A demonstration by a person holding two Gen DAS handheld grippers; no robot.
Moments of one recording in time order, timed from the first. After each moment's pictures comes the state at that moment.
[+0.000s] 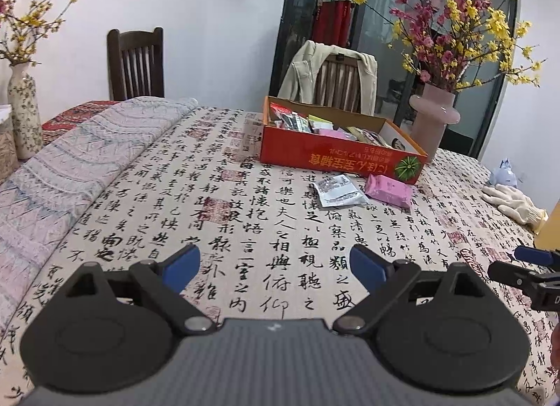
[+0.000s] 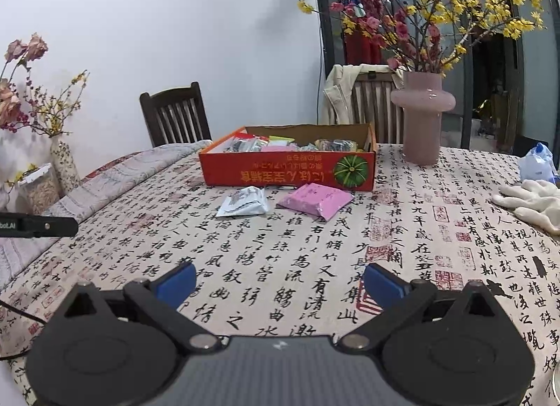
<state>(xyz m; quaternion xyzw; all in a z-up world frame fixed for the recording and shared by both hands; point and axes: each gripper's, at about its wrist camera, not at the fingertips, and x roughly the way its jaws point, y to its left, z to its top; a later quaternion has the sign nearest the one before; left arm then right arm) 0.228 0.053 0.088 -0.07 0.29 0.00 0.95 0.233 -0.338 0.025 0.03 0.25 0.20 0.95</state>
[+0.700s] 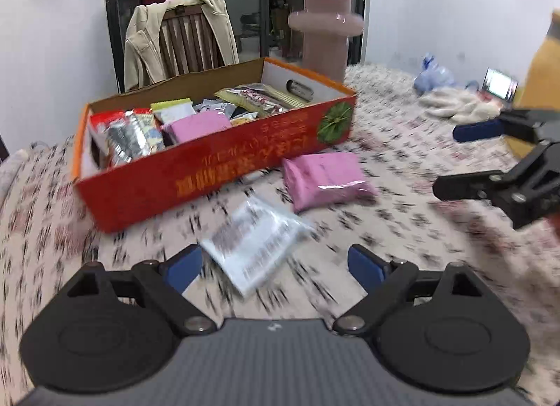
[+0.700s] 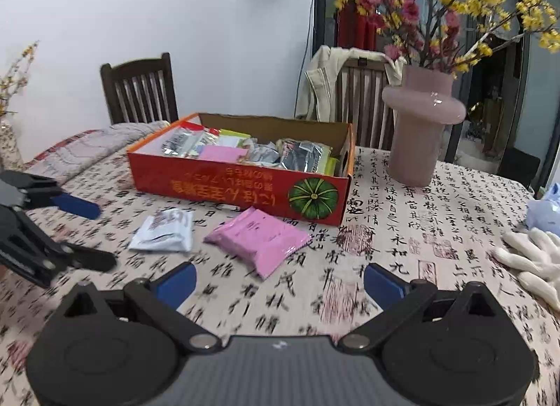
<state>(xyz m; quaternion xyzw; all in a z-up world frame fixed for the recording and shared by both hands) 0.451 -0.020 0.040 0.11 0.34 -0.24 0.90 0.388 -0.332 0.028 -0.04 0.29 0.16 0.94</state>
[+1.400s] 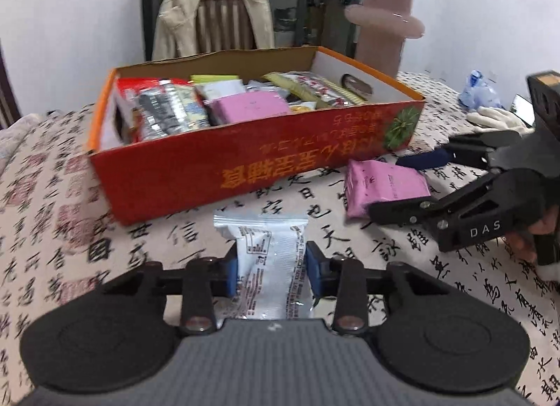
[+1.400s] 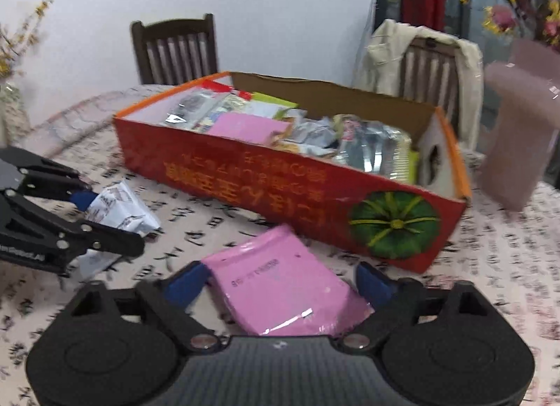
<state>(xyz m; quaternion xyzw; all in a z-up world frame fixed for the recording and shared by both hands) 0.486 0.012 0.018 0.05 0.36 -0.19 0.91 0.505 -0.281 -0.027 -0.06 0.32 0.27 0.91</state>
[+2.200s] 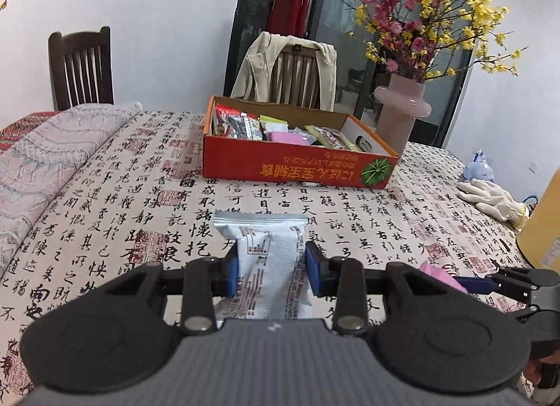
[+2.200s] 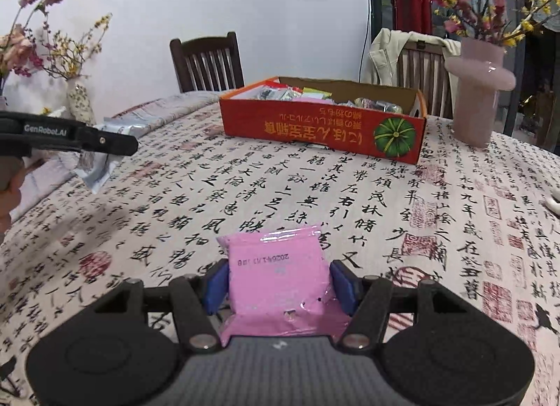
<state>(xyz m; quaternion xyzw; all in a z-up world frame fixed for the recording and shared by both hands) 0.299 0.026 0.084 -0.06 0.29 -0.08 0.95 0.288 -0.317 -0.006 -0.03 0.30 0.27 0.91</state>
